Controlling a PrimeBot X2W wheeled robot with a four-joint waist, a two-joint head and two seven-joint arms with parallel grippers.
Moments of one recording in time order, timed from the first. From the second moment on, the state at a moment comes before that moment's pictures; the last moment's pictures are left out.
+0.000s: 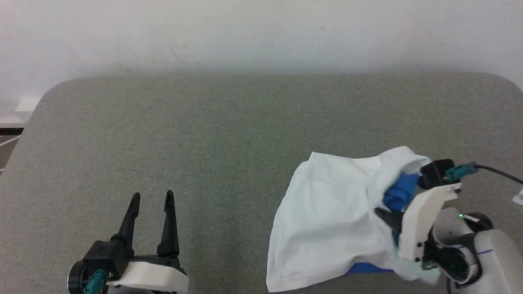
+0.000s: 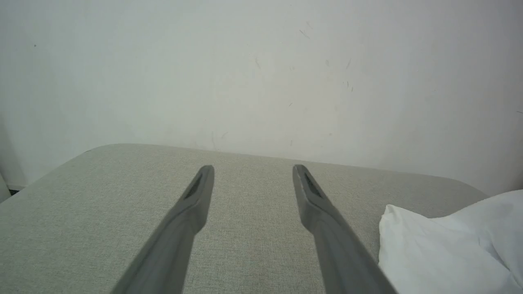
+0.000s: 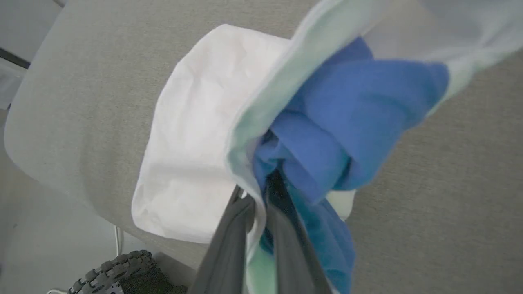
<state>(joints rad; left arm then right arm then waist) 0.05 0.05 -0.01 0.02 -0.18 -0.03 -0.26 -0.20 -0.27 0.12 0.17 0.57 0.13 0.72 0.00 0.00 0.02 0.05</state>
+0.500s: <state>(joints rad) 0.03 0.05 -0.06 0.04 -0.19 -0.03 -0.26 -0.36 -0.07 0.31 0.37 0.66 0.13 0.60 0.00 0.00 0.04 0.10</state>
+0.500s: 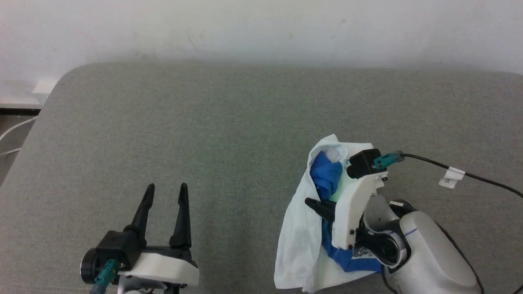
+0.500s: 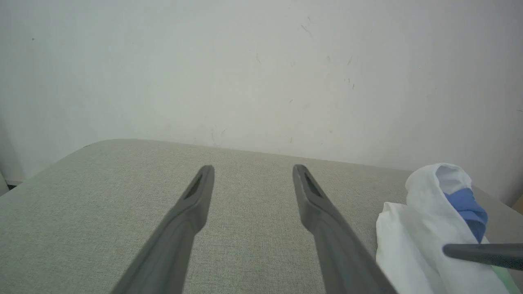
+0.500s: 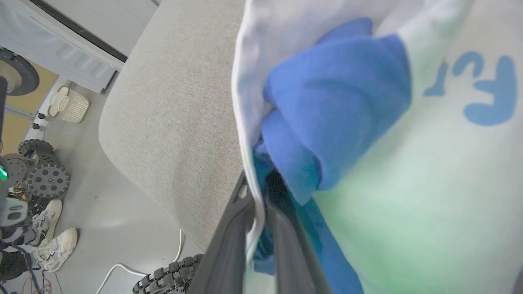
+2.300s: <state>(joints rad) 0.01 0.05 -0.01 0.00 -0.20 0.05 -0.26 -0.04 -0.17 -0.26 0.12 0.47 0.13 0.42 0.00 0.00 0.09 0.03</state>
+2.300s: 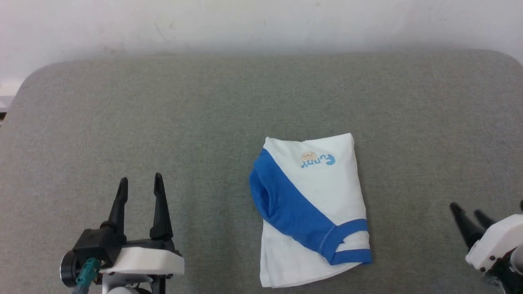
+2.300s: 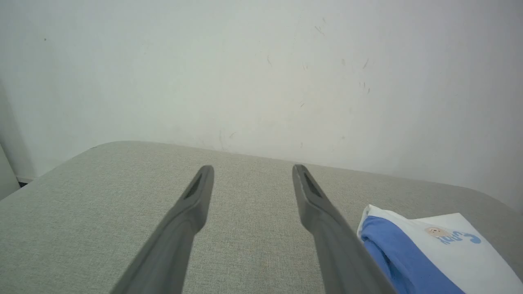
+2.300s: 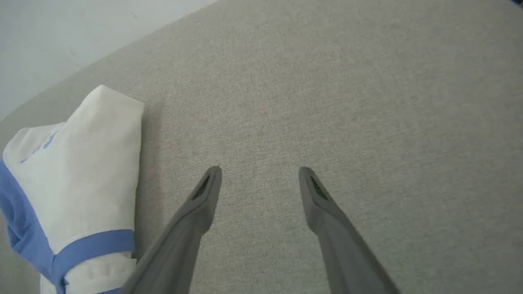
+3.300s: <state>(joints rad) -0.05 0.05 -0.06 0.02 -0.24 0.05 -0.26 -0.33 -0.13 0.01 0.50 0.93 0.13 0.68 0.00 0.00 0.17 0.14</state>
